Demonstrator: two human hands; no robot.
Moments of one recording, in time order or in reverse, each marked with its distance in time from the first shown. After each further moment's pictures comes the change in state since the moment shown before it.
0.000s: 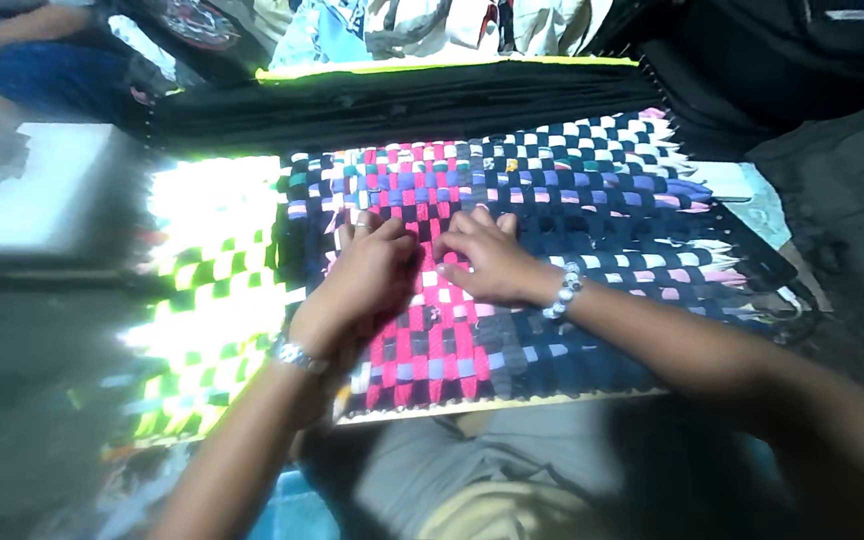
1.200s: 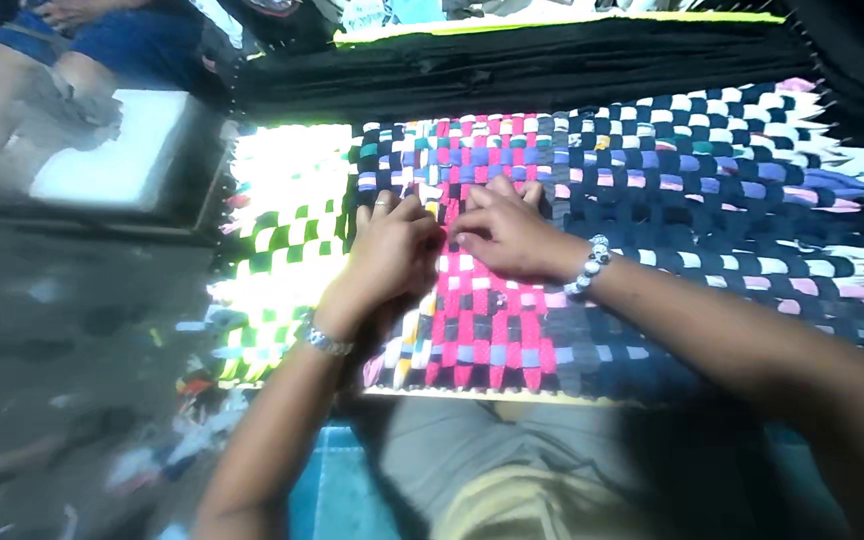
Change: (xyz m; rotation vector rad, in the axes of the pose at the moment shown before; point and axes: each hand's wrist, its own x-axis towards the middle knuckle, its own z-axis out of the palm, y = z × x) left_hand -0.035 -0.029 -0.018 0.051 0.056 -0.105; right_hand 0.051 -0.024 0.016 0.048 -0.009 -0.171
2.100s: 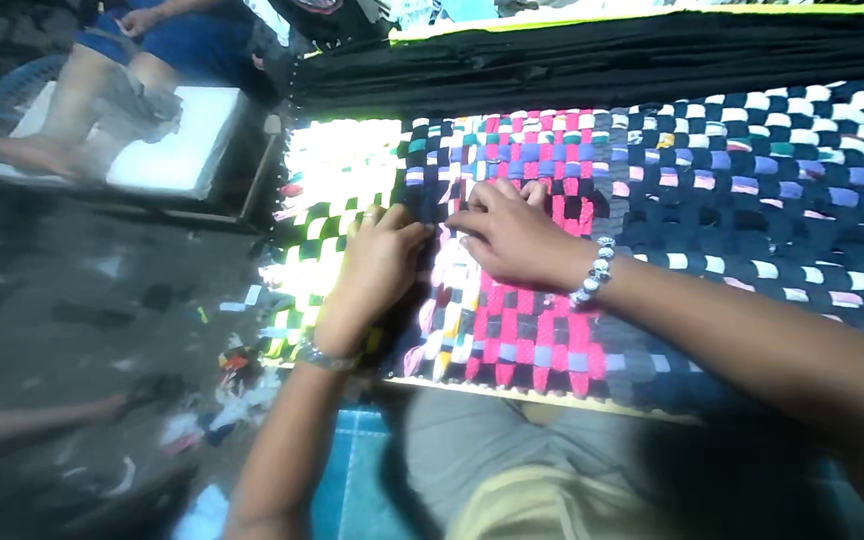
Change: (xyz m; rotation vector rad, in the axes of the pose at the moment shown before) left_hand -0.047 -0.020 -0.027 0.065 0.061 -0.172; right_hand 0.024 -0.039 0.014 -0.129 -0.005 -0.087
